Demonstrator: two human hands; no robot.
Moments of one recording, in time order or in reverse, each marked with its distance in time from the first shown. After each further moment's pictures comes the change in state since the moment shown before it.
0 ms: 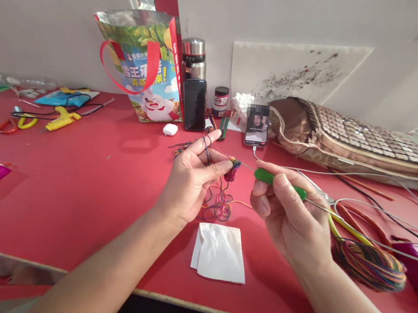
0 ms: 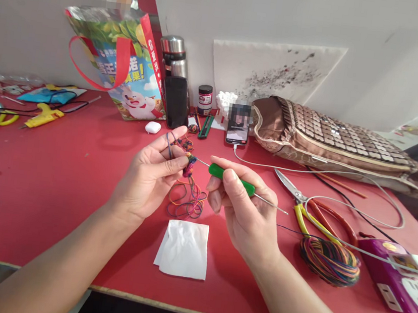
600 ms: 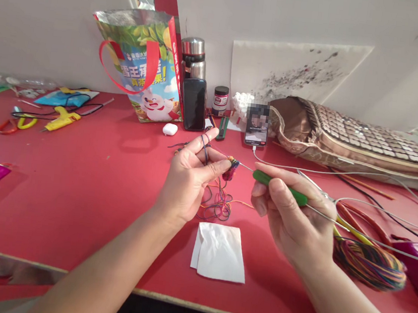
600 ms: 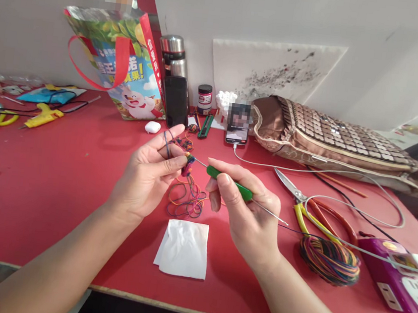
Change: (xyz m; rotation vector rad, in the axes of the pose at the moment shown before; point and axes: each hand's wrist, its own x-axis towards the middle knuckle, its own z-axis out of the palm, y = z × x) left_hand 0.001 0.000 0.002 0.026 -0.004 0.032; right_hand -0.004 0.004 -0.008 -0.230 -0.032 -0.173
